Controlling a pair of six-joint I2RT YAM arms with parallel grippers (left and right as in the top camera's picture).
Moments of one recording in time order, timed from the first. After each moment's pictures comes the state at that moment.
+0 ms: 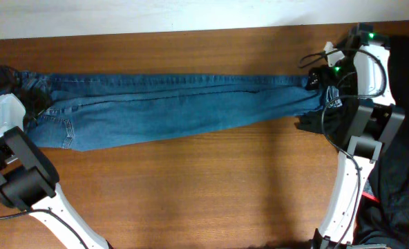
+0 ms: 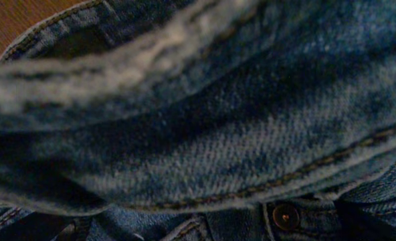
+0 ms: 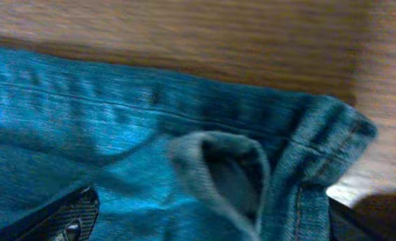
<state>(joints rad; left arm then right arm) 0.51 2.32 1.81 -0.64 -0.13 -0.26 -0.29 2.65 2.46 -1.30 -0.22 -0.36</state>
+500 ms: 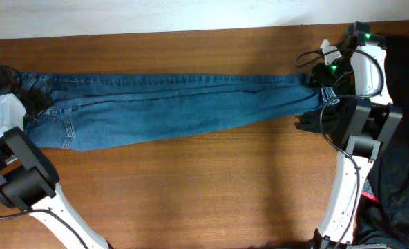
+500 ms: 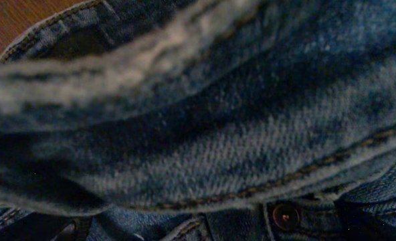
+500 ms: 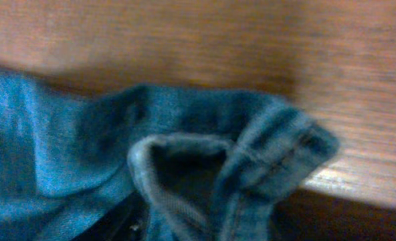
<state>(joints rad) 0.51 2.32 1.81 -0.64 -0.13 -0.26 -0.29 2.65 2.46 -1.26 -0.26 -0.34</state>
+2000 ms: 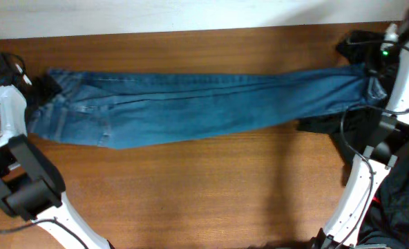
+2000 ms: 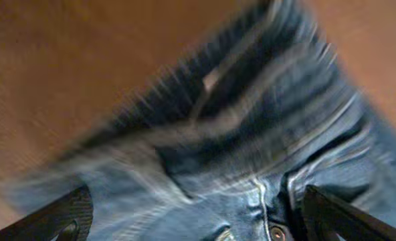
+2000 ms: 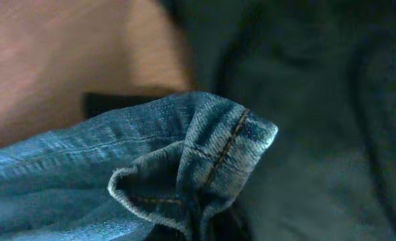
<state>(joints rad) 0.45 2.16 1.82 -0.75 0.05 -0.25 -0.47 2.66 2.88 -1.55 -0.07 -0.03</state>
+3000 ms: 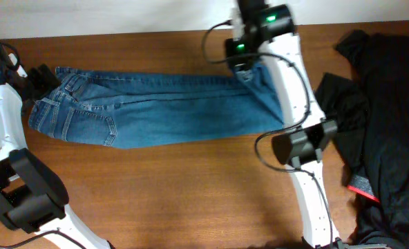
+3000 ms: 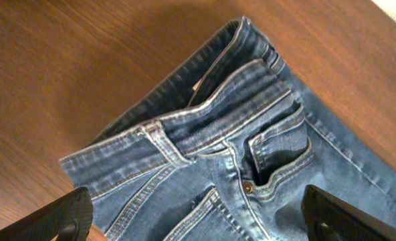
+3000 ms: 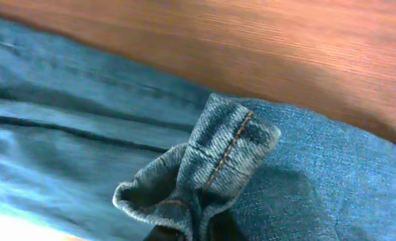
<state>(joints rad) 0.43 2.04 1.82 -0.84 0.08 -0.22 0.32 2.56 2.90 -1.51 -0.10 0.13</state>
